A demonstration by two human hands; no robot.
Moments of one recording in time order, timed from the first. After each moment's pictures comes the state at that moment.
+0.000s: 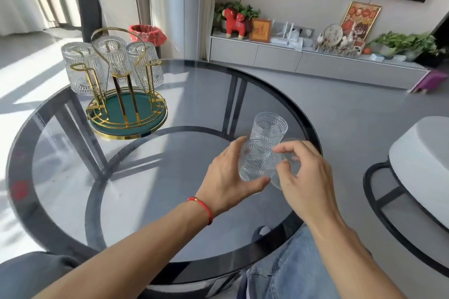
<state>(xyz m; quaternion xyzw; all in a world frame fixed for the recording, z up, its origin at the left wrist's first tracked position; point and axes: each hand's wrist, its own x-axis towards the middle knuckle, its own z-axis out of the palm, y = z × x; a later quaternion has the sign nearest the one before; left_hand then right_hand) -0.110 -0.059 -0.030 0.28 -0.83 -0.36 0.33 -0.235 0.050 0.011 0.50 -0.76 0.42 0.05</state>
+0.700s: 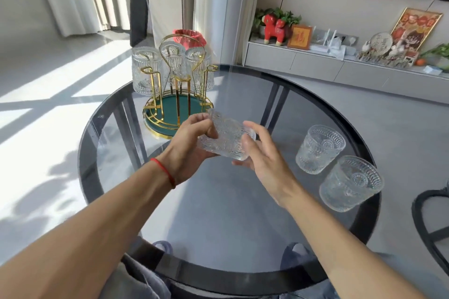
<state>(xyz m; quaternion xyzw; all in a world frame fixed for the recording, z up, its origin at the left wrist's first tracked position) 0.006 -0.161 0.020 0.29 -0.45 -0.76 0.37 -0.146 -0.071 0.002 0.47 -0.61 0.52 -0.38</state>
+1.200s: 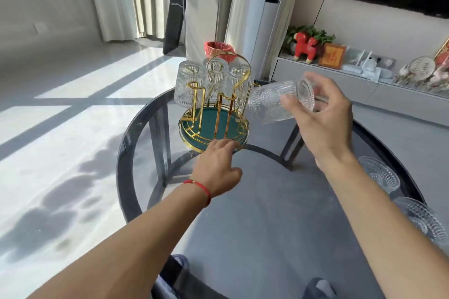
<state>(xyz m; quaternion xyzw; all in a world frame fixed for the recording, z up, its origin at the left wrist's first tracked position) 0.026 -0.197 -0.022 0.46 -0.83 -0.23 0.21 -0.155 -0.151 0.077 0.50 -0.63 0.59 -0.06</state>
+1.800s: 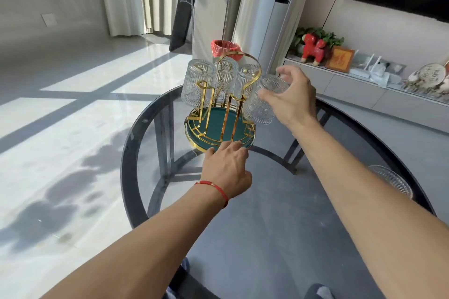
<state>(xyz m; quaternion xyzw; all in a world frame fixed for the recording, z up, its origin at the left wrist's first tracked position) 0.012 -0.198 -0.025 0.49 -0.85 -0.11 0.15 -0.139 -0.241 0.074 0.55 -0.69 0.46 -0.04</state>
